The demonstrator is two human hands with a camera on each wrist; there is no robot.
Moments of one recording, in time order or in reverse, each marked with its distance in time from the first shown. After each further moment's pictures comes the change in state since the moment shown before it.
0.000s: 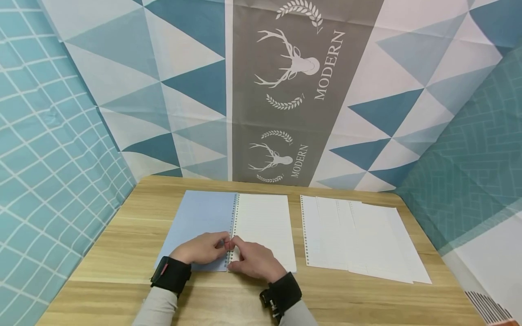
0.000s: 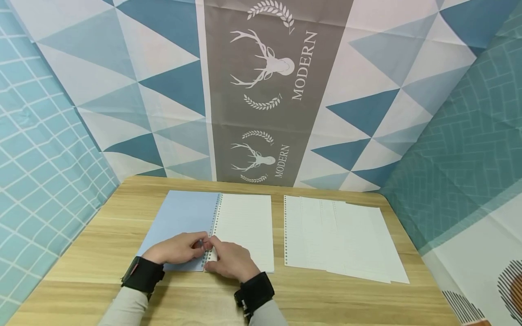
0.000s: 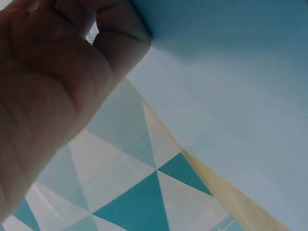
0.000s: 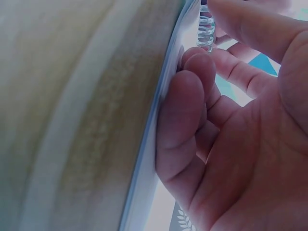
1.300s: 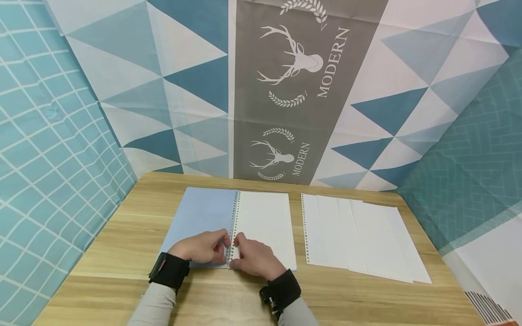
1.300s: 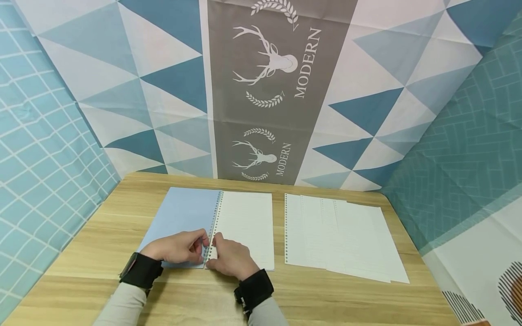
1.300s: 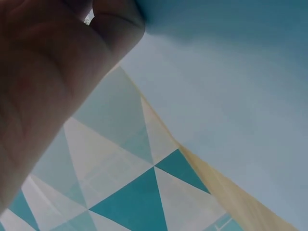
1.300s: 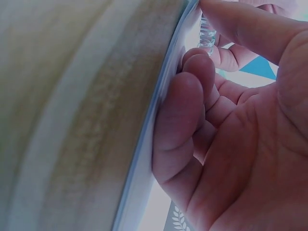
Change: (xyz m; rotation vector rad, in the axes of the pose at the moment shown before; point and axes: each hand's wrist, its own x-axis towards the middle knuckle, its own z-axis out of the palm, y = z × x) left_hand -0.005 -0.007 -0.005 -0.124 -0.113 0.061; right_hand 0.003 -0.001 0.005 -0.027 0.010 0.055
